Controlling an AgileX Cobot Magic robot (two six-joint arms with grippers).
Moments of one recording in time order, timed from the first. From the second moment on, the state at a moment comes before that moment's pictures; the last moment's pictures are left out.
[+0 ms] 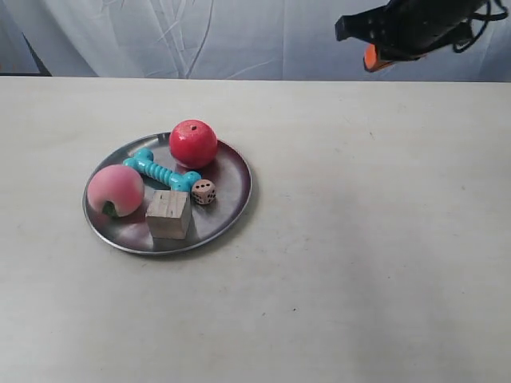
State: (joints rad) left arm 0.18 1.43 -1.17 -0.67 0.58 0.57; right arm 0.10 1.78 -1.50 0.22 0.77 -0.08
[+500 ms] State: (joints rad) left arm 0.10 0.85 -0.83 -0.82 0.42 0.58; right arm 0.10 0.83 -0.74 0.17 0.39 -0.05
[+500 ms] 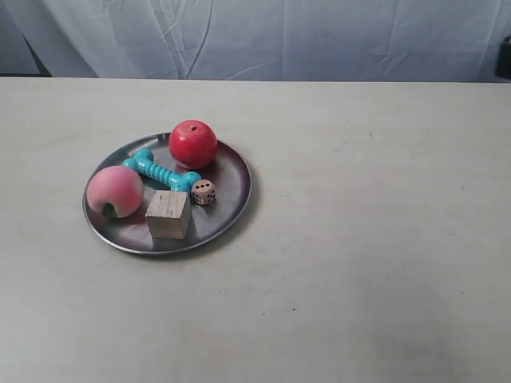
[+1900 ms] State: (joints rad) left arm 0.10 0.28 -0.58 -0.71 0.42 0.57; right arm 0.10 0.34 -0.41 0.24 0.26 -0.05
